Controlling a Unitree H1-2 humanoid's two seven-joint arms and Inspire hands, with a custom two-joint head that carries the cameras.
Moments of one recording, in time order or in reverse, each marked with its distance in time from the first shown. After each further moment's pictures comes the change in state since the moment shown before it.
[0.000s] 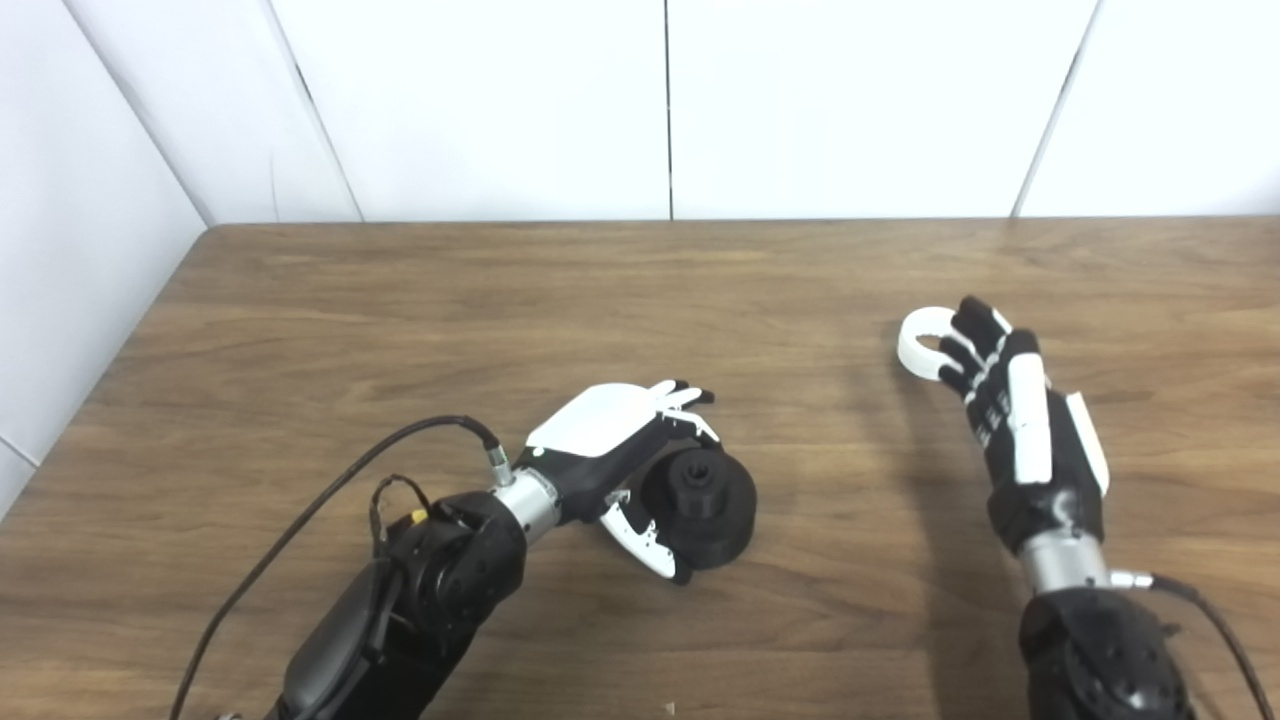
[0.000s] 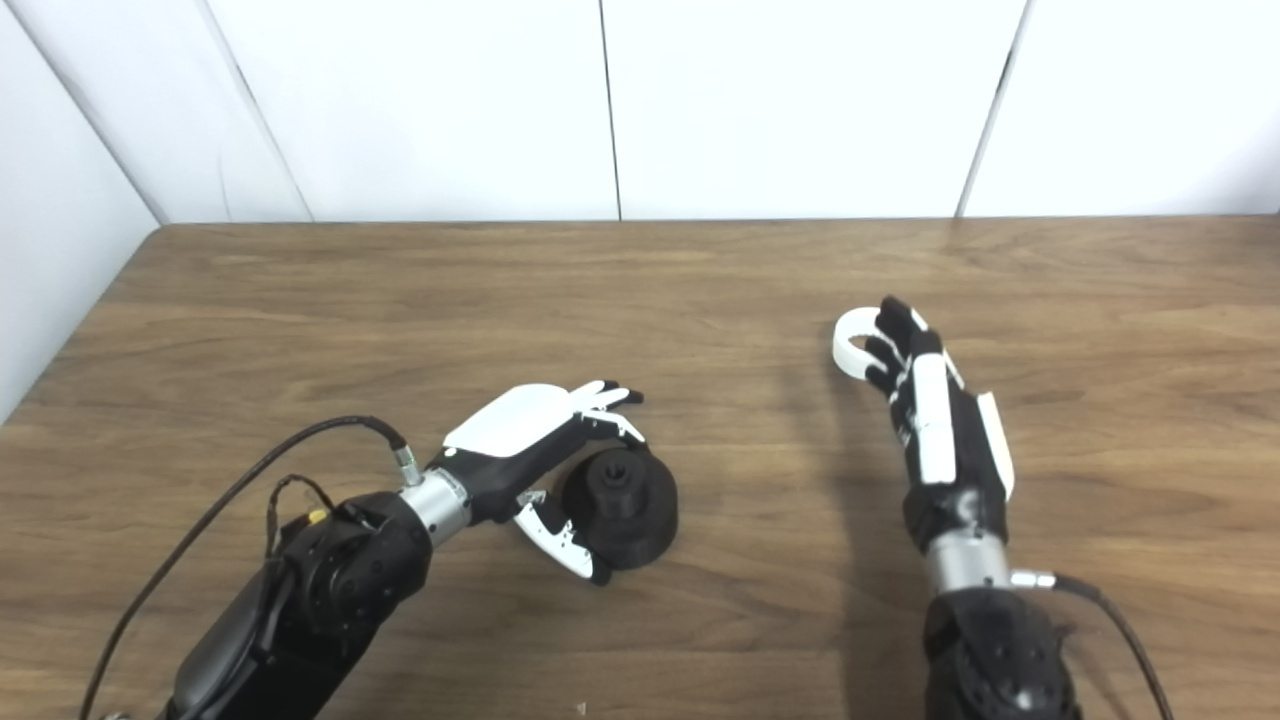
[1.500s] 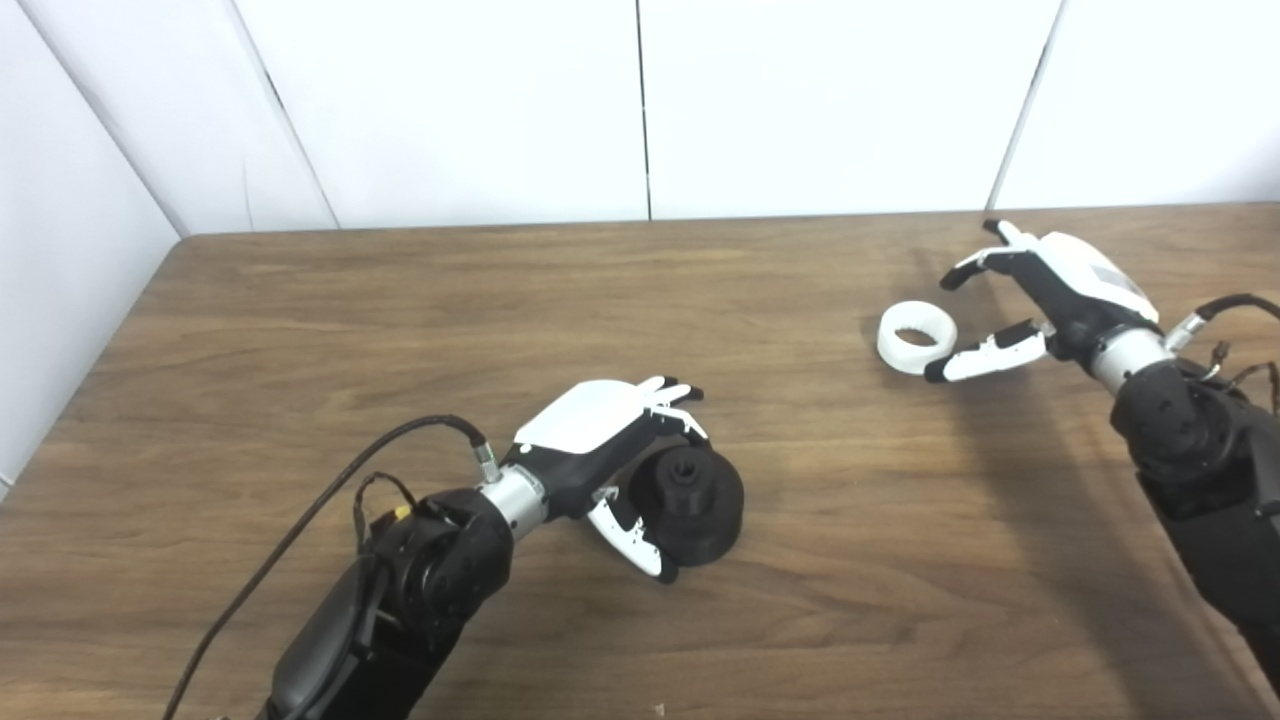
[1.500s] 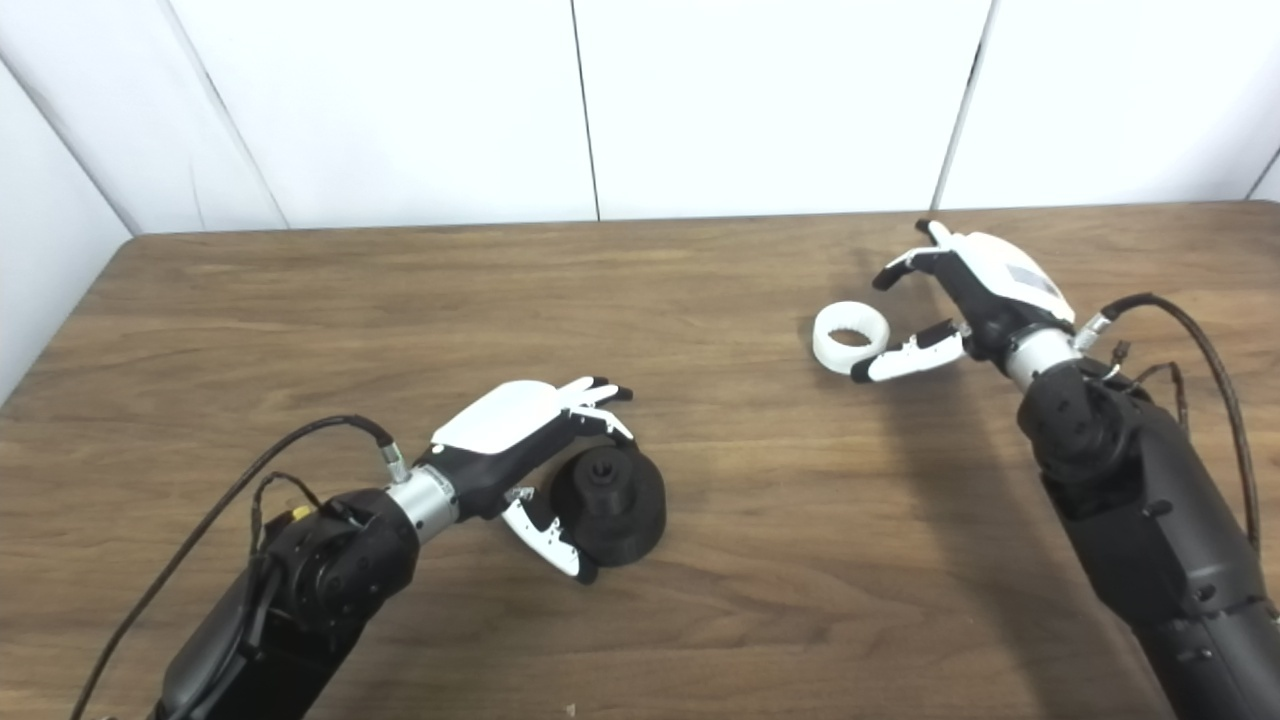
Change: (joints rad) left arm -0.017 -0.005 0.008 0.033 -0.008 -0.039 0.000; right arm -0.402 -0.488 0.266 0.357 -0.654 0.059 0.314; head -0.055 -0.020
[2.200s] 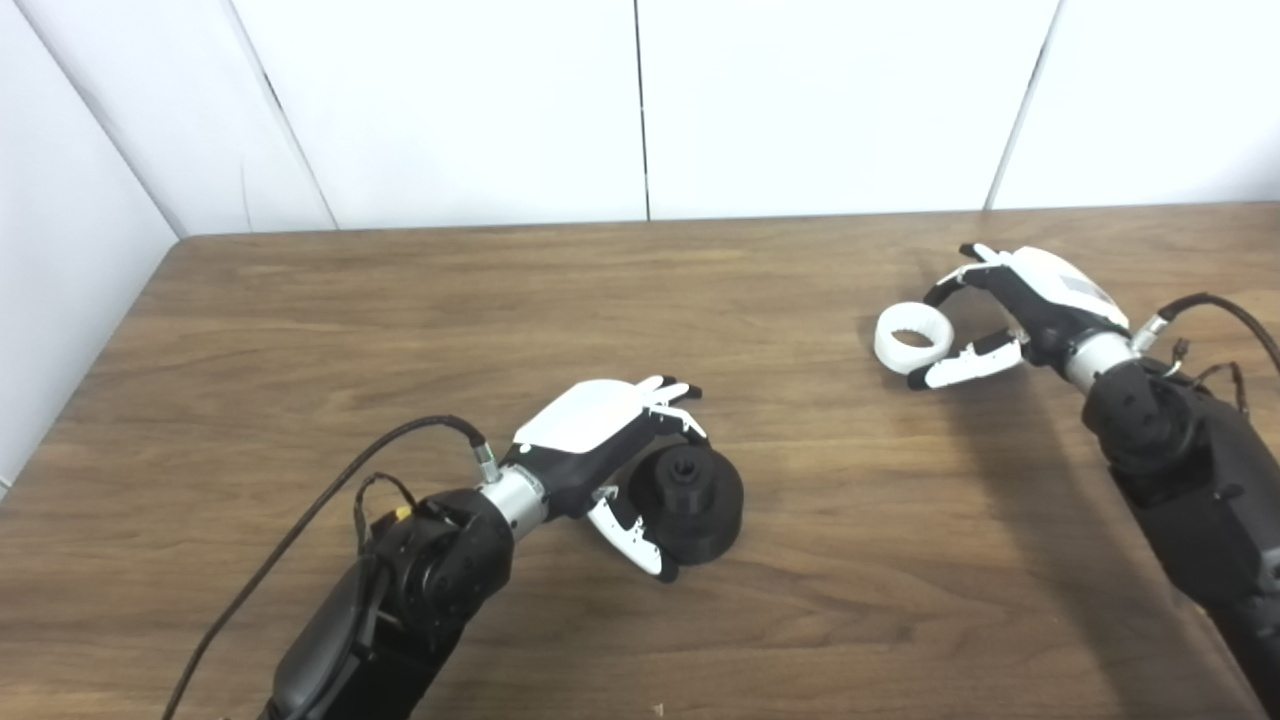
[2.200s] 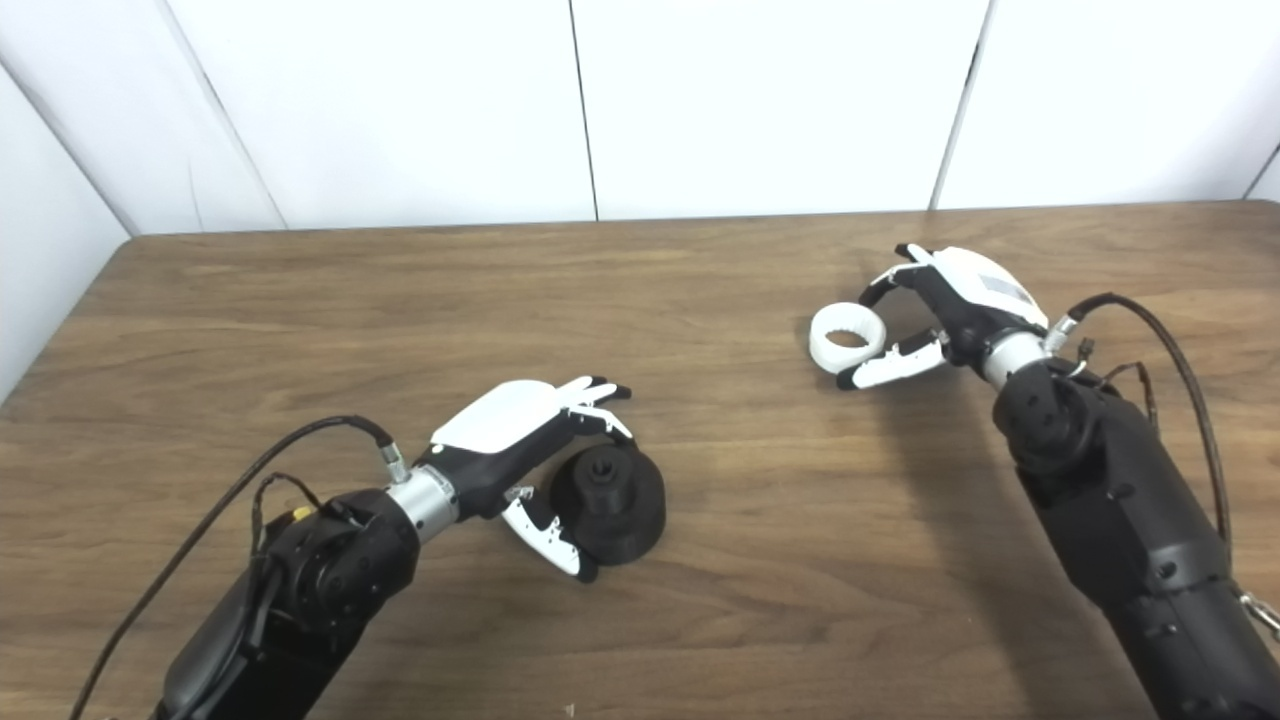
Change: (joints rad) left arm 0.000 -0.009 0.000 0.003 0.001 0.001 0.004; right arm -0.042 0.038 0.018 0.126 -0.025 -0.032 -0.010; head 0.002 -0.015
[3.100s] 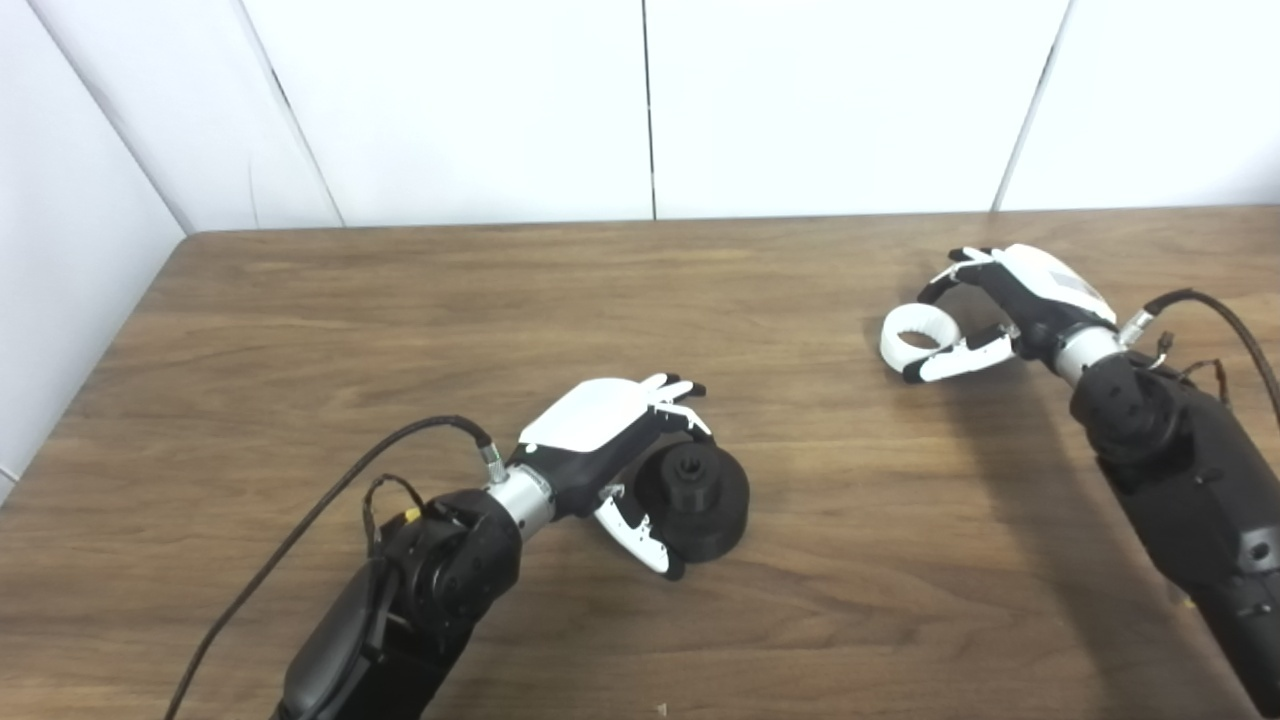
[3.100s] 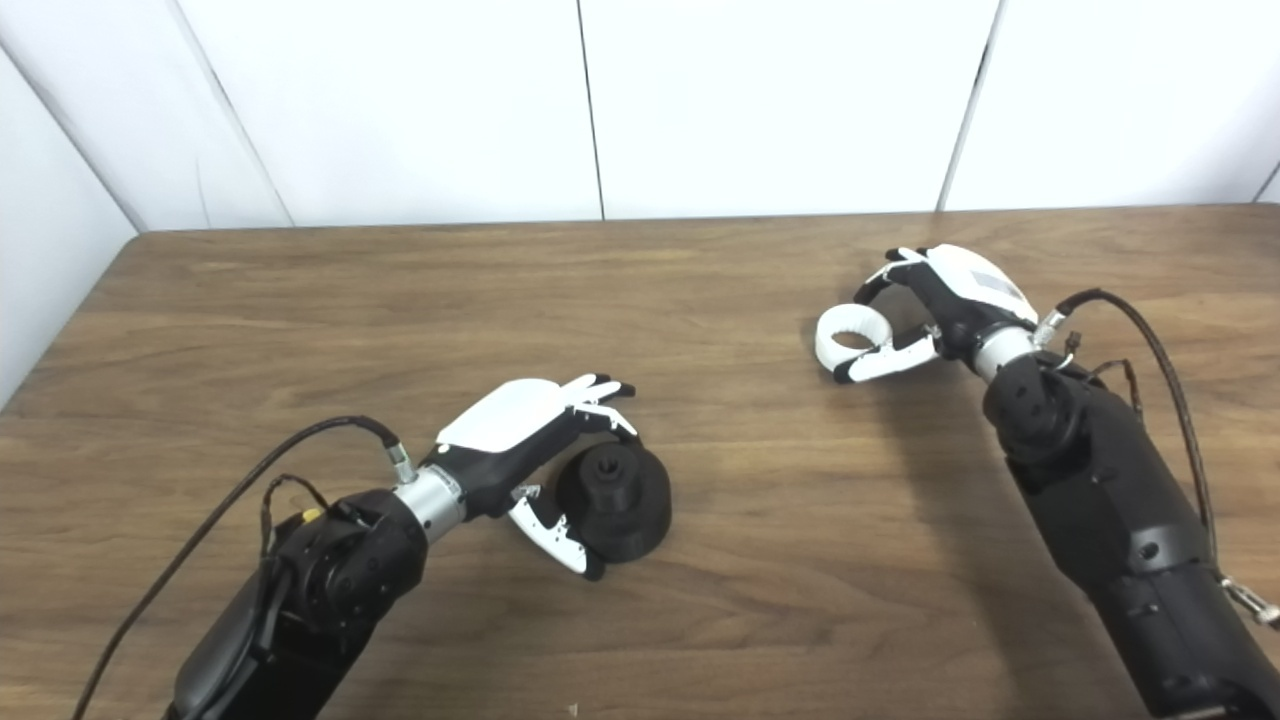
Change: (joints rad) left arm 0.003 -0.017 0.001 0.002 0.018 0.005 0.004; right arm -0.023 0.012 0.000 0.069 0.003 -0.031 -0.018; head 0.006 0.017
